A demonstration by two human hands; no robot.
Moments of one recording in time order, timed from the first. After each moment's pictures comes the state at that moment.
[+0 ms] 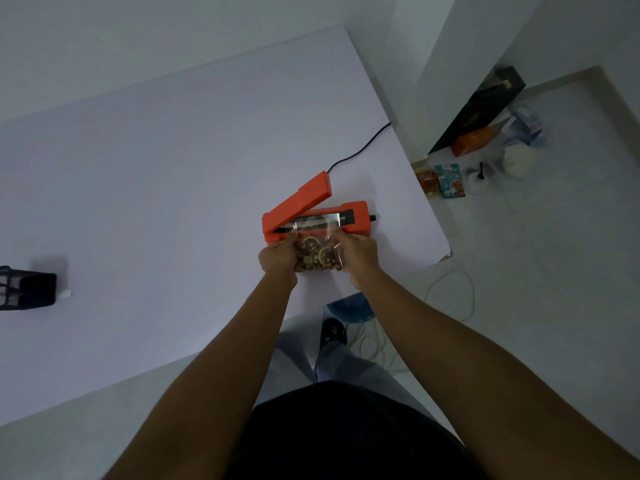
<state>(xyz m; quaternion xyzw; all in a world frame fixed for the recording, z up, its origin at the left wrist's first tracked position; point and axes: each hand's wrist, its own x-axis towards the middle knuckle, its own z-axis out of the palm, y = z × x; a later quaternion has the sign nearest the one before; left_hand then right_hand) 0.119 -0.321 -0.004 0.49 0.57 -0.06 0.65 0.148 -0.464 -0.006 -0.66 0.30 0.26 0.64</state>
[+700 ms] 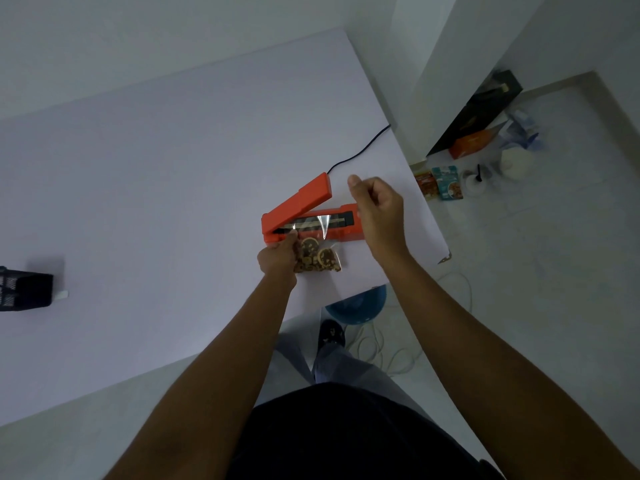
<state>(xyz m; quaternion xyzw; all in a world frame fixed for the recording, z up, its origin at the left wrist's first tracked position) 0.119 -0.317 -0.013 0.50 0.57 -0.06 0.65 0.180 -0.475 0.095 -0.78 0.03 0.05 0.62</state>
